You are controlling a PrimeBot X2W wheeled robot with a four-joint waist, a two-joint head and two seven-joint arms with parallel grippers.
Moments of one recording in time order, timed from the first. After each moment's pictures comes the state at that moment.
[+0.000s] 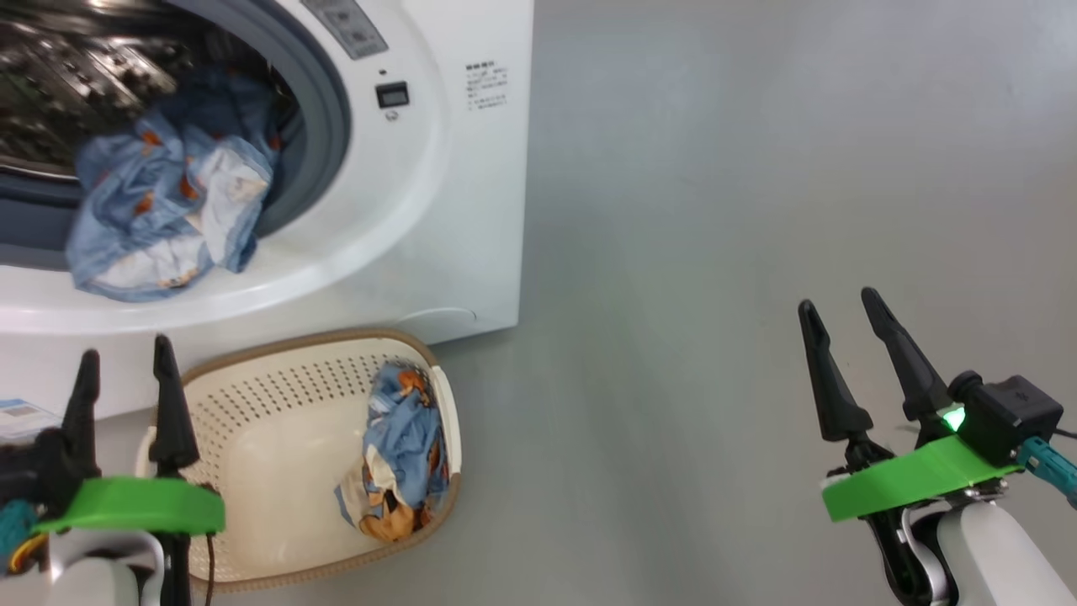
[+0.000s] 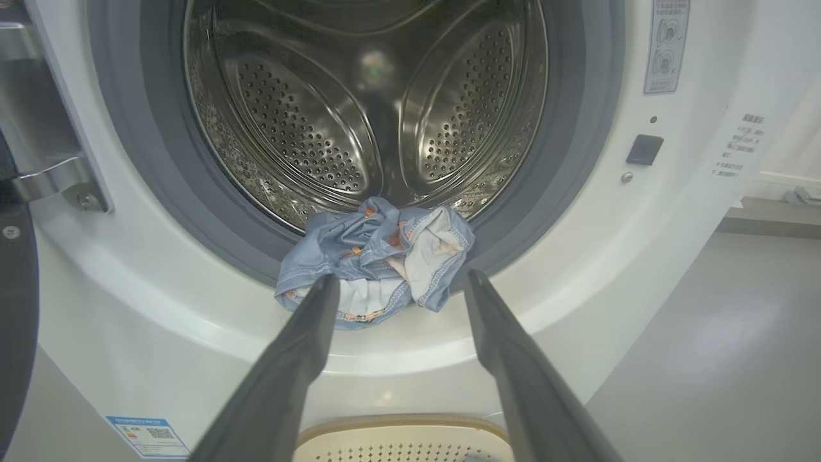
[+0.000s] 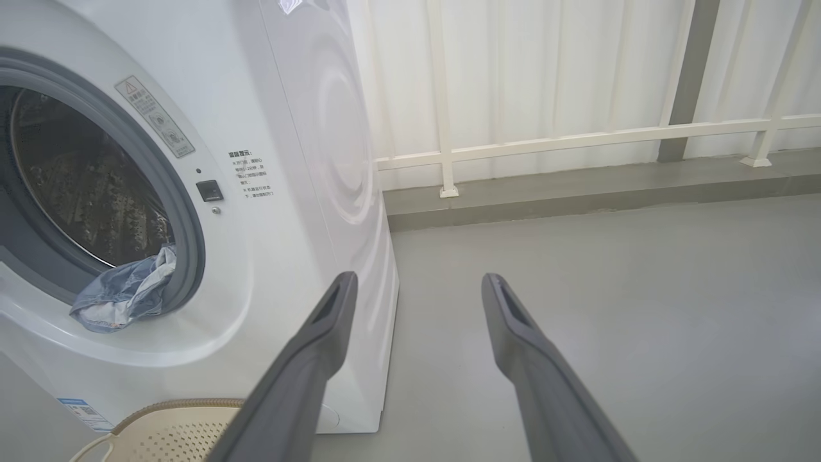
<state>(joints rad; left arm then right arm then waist) -0.34 0.13 0.15 0.44 -0.25 -0.13 -0.26 -0.20 -0.17 0.15 0.16 0.38 0.12 -0.25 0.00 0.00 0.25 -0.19</state>
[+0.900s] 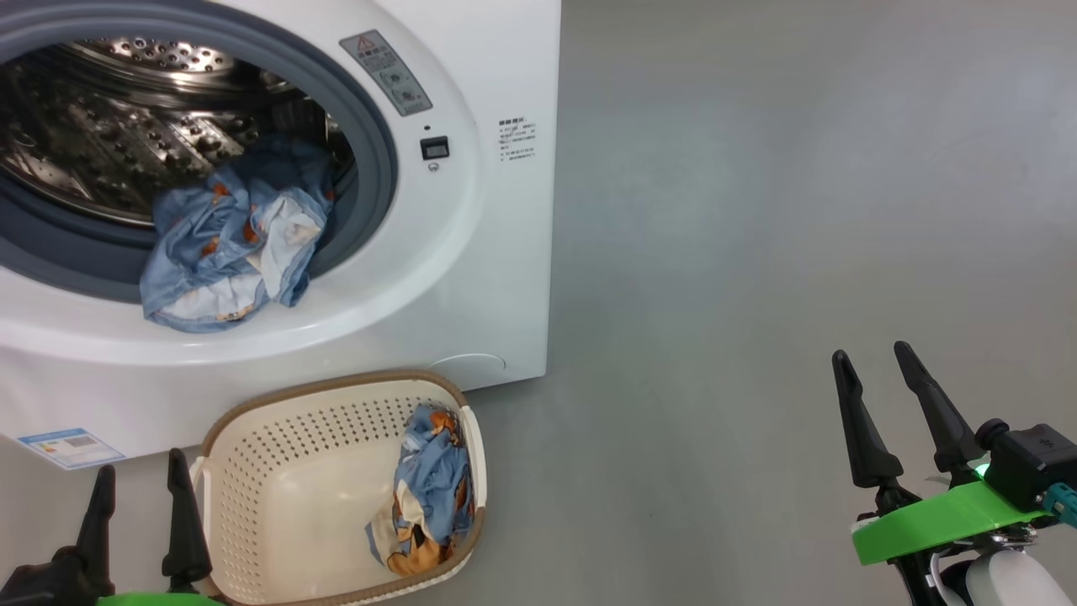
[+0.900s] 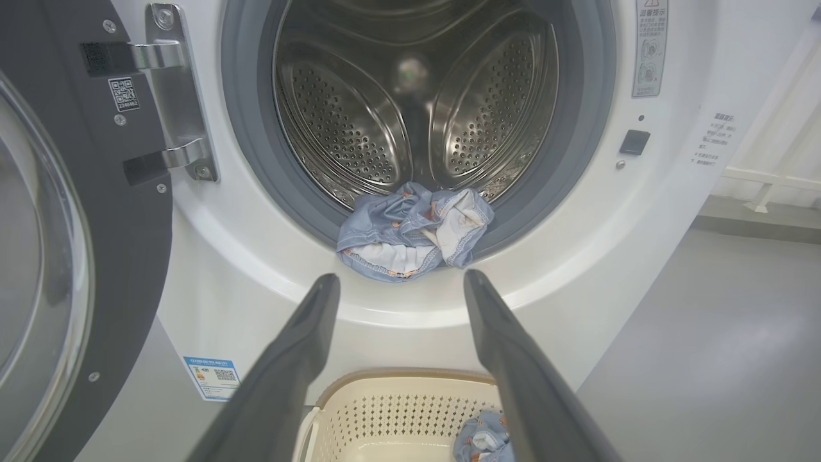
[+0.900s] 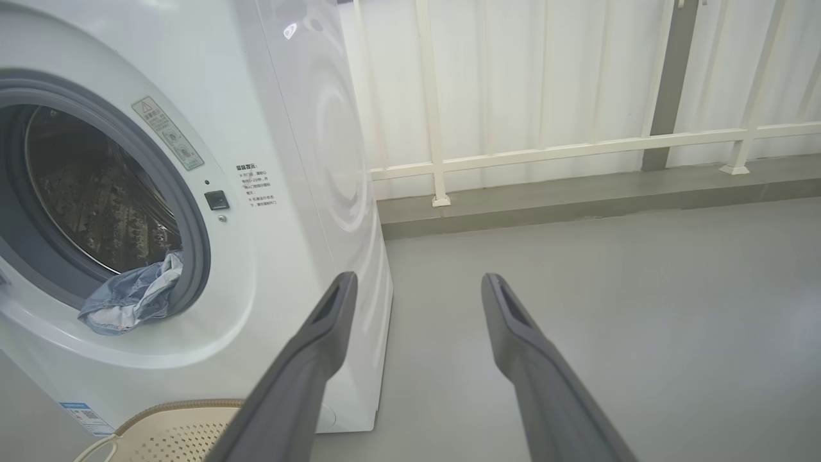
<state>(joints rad) -0.08 0.08 0.18 0.30 -0.24 -0.13 -0.26 -0.09 -0.19 0.09 0.16 0.38 0.12 -0.25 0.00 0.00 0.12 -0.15</state>
